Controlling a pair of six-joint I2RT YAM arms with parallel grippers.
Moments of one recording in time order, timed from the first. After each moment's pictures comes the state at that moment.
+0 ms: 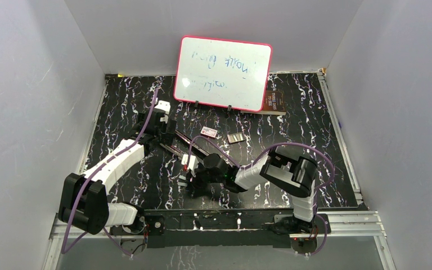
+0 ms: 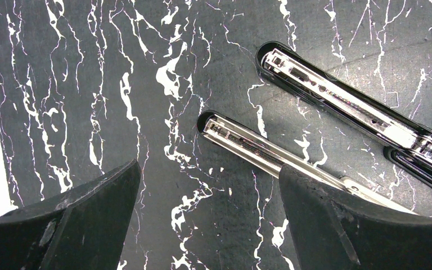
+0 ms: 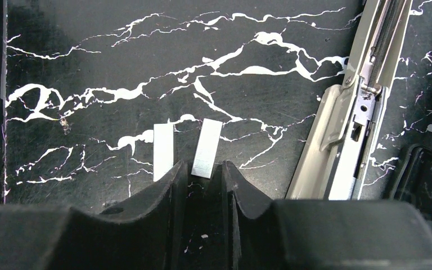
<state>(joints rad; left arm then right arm) -0.36 1.30 0.84 -0.34 -0.37 0.03 1.16 1.90 0.76 0.69 -0.22 -0.16</state>
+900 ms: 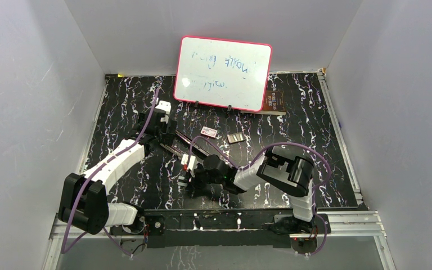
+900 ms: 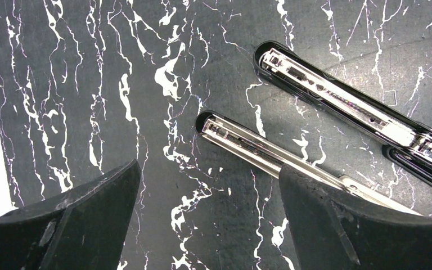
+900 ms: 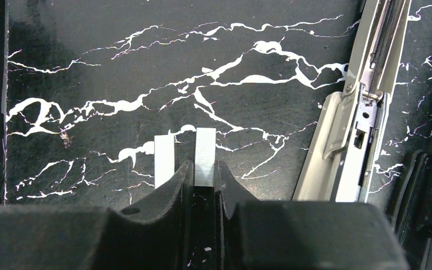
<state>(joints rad) -0.37 1.30 0.84 -0.34 -0.37 0.03 1.17 1.93 0.76 0.76 -0.20 -0.13</state>
